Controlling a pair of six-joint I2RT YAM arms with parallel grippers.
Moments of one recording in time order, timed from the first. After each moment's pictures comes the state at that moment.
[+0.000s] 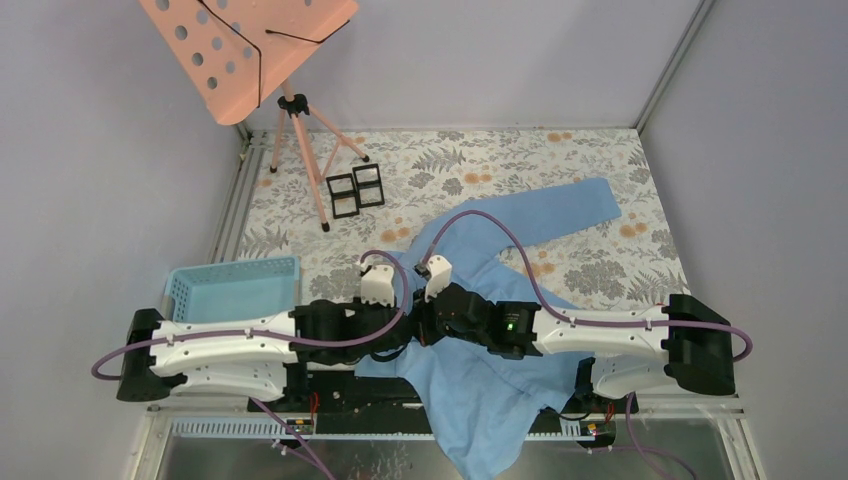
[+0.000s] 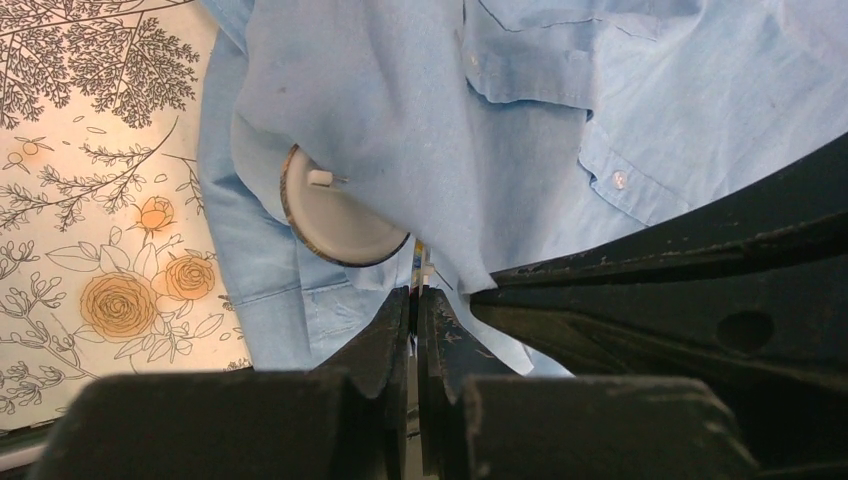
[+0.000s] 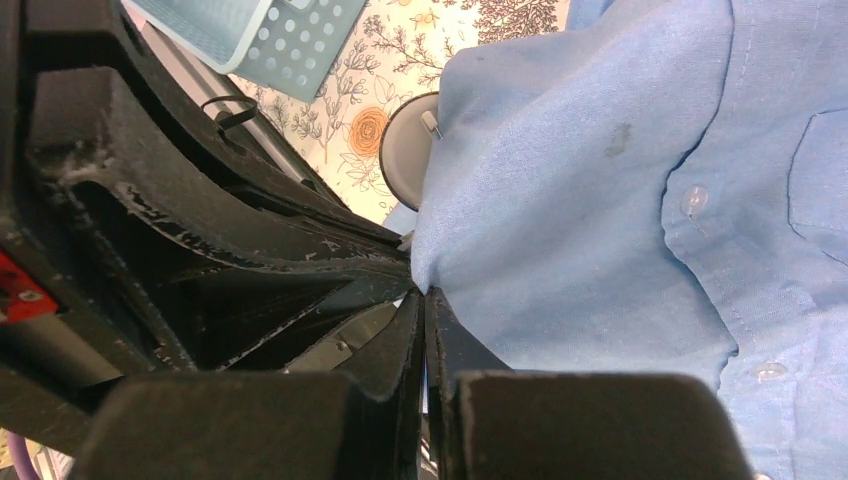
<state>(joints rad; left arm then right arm) -1.40 1.00 0.83 -0.90 -0.59 -1.12 1.30 1.31 0.77 0.01 0.21 0.70</state>
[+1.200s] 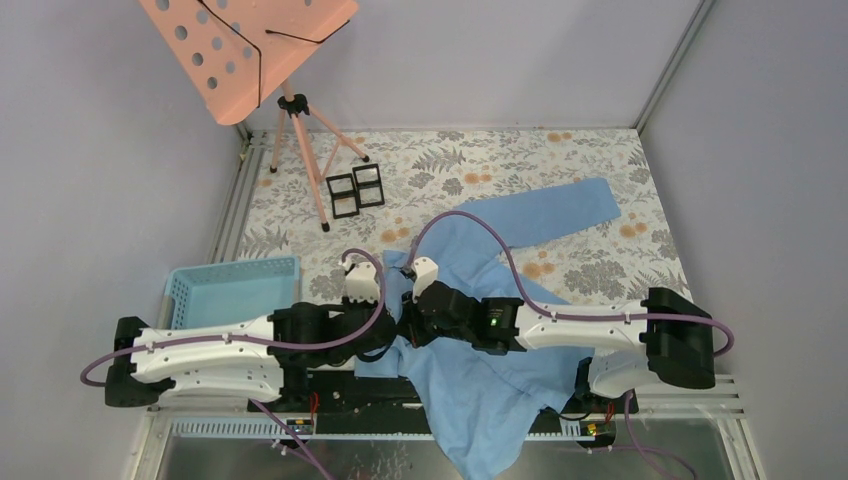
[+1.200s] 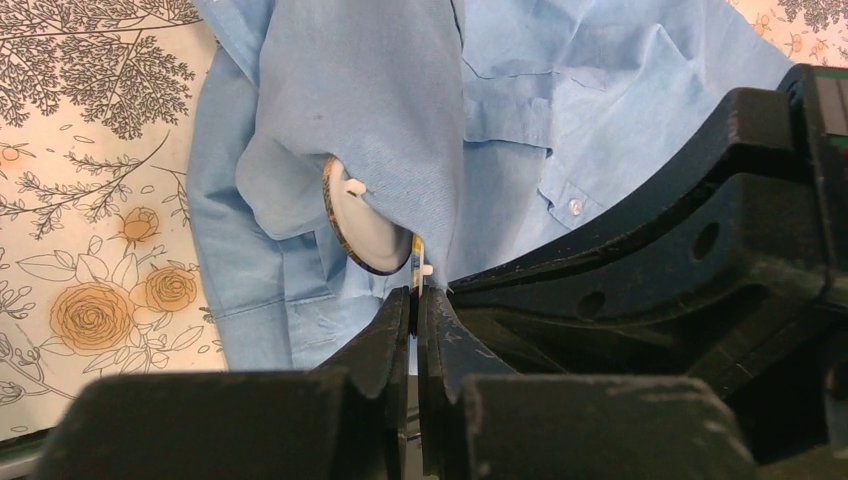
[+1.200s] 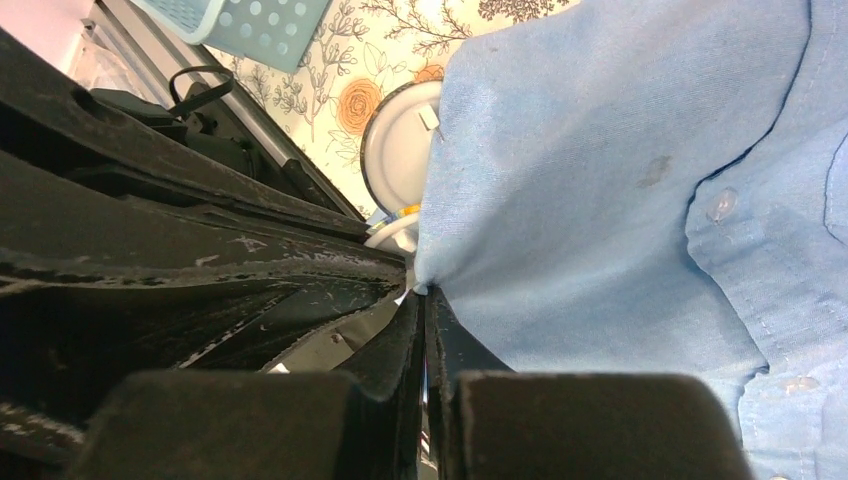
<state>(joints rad) -1.40 0.90 0.79 -0.86 -0.63 -1.16 1.30 1.40 0.85 -0.05 0.15 0.70</state>
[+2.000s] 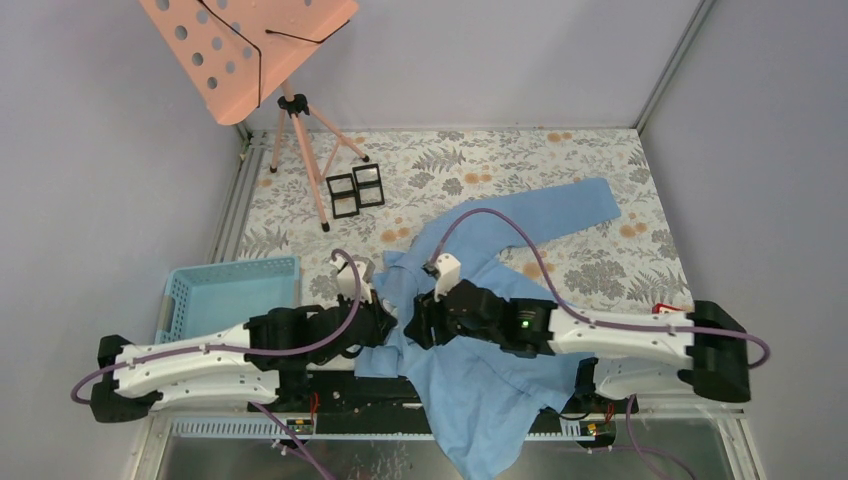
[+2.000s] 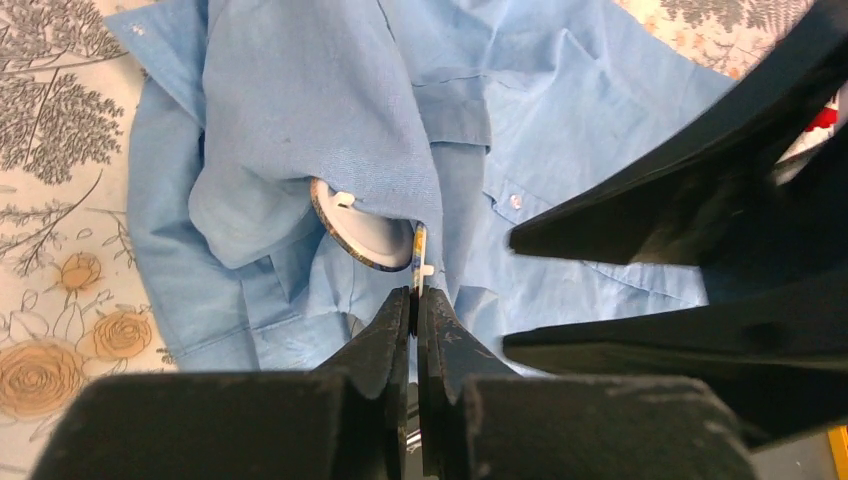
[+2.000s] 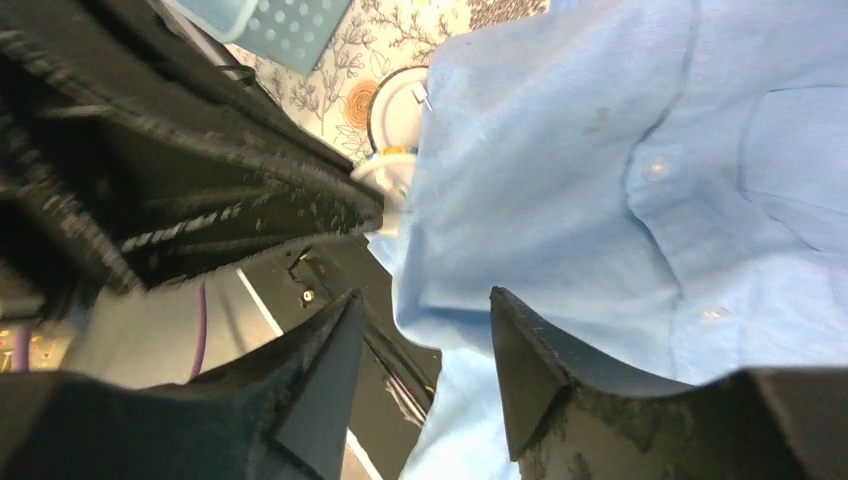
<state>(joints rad) -1.36 0.74 0.69 -0.72 -0.56 -1.03 1.29 1.27 0.79 -0.09 0.15 0.68</state>
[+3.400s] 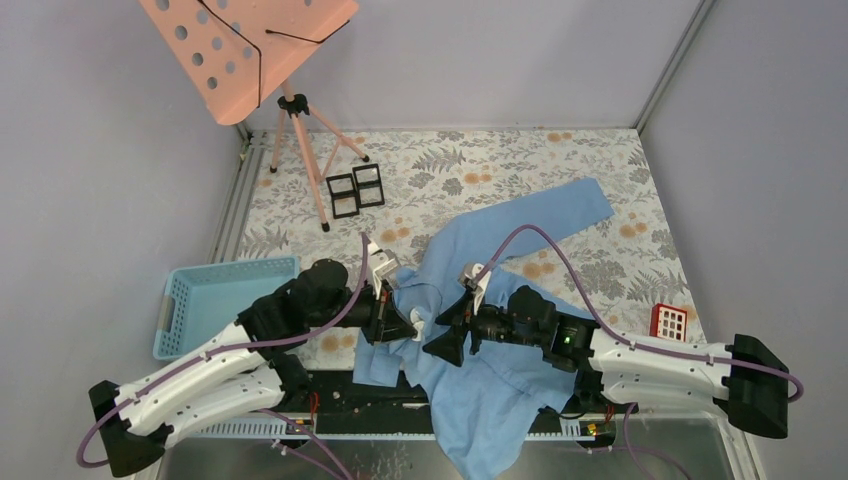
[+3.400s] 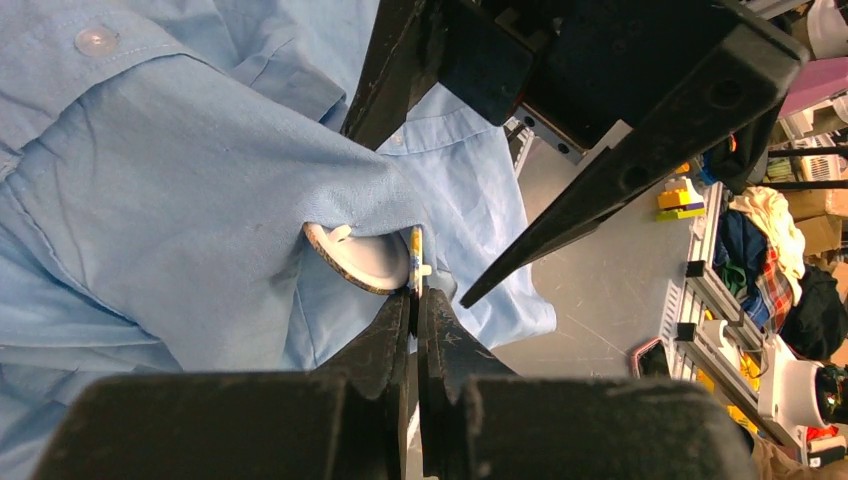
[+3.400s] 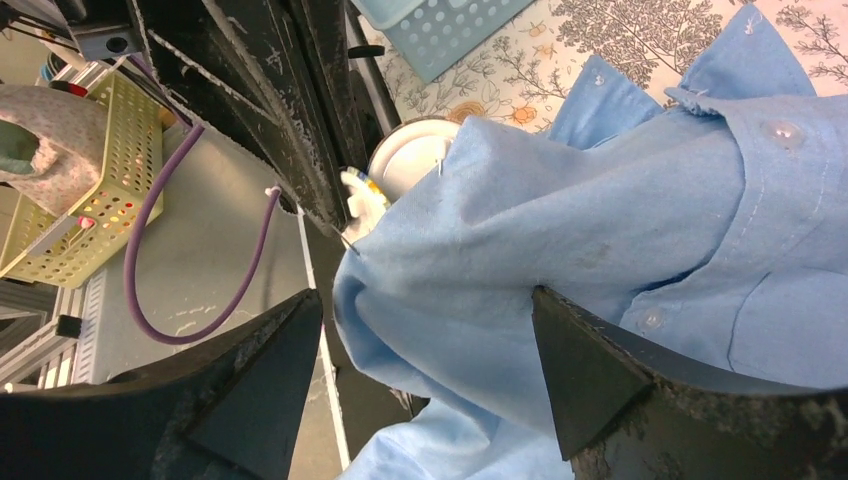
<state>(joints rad) -0.94 0.70 0.67 -0.43 0.43 -0.50 1.16 0.89 0.42 0.25 -0.18 0.45</state>
